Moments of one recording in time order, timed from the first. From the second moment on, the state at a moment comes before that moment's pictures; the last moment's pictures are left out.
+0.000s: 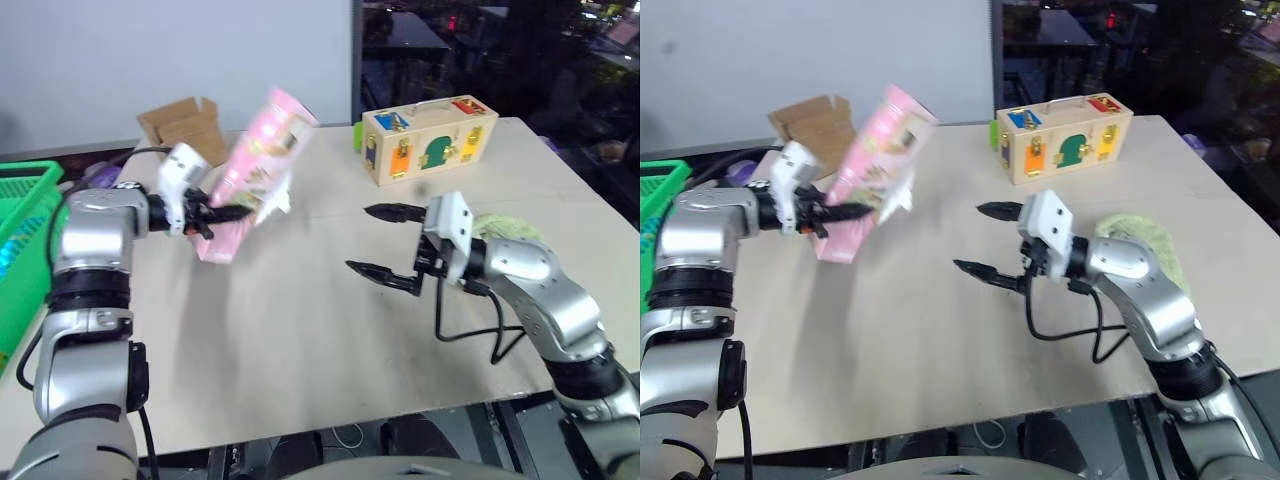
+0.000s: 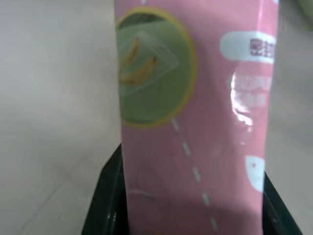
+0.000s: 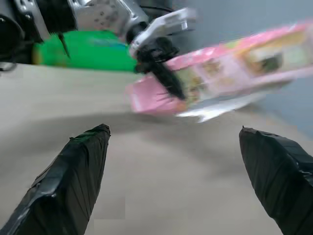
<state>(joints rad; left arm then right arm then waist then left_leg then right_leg) -0.74 0.79 0.22 0.46 -0.13 0.60 -1.14 -0.49 -0.42 0.24 -0.35 0.41 0.40 0.85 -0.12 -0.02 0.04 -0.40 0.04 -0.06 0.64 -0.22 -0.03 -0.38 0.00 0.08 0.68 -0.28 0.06</state>
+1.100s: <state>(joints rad) -0.73 1.10 0.58 1.15 -0.14 0.05 -0.37 -0.70 -0.23 0.33 -0.14 0.40 0.30 1.02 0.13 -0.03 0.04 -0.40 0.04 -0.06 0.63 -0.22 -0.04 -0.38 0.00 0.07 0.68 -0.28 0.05</state>
